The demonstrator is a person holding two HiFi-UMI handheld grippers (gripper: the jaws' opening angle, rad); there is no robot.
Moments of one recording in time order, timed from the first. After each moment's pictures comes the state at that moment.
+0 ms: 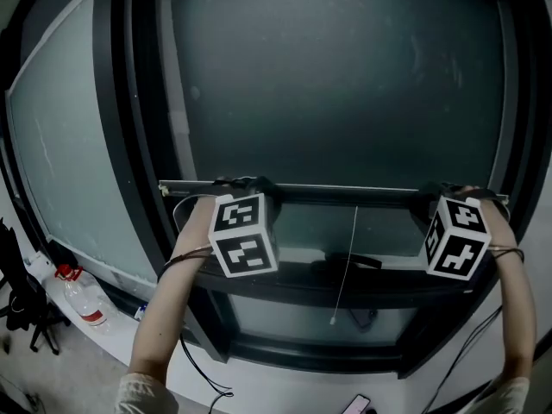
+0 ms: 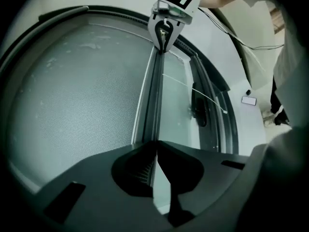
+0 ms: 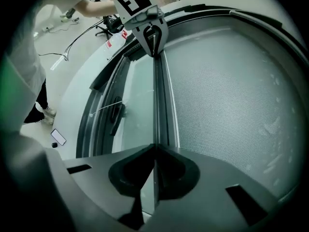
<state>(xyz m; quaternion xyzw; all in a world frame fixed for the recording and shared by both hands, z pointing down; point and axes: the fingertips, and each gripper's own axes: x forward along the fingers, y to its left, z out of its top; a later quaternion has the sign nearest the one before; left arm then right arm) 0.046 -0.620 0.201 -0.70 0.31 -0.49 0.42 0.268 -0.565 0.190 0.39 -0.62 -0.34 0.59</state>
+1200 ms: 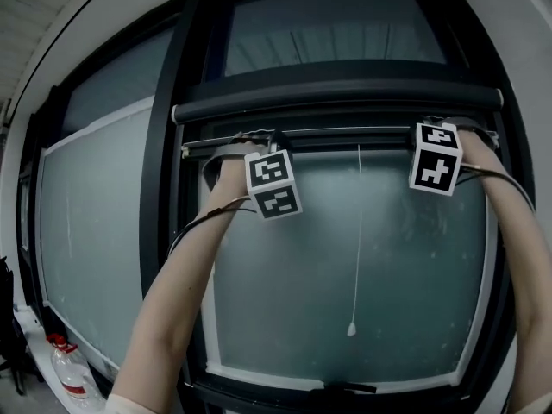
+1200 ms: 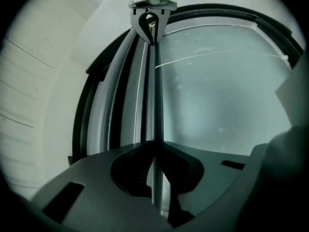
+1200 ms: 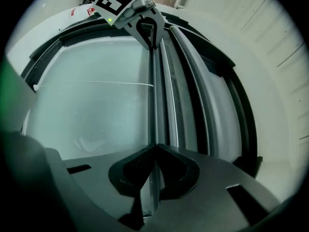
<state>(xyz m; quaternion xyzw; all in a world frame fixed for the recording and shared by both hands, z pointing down) 0.043 -0.629 -0.228 -0.45 0.54 -0.29 0.65 0.261 -0.572 -0.232 0.57 -0.39 -0.55 0.47</state>
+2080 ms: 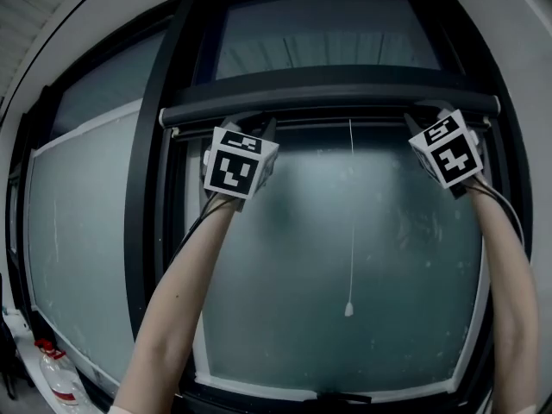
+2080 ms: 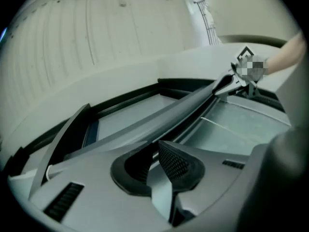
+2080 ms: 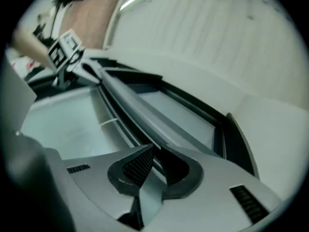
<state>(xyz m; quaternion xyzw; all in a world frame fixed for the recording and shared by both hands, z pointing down) 0.017 -0.571 -0.292 -0.69 0.52 0.13 0.49 0.268 -0.522 -0.304 0.65 -0.52 -0.55 0.06</state>
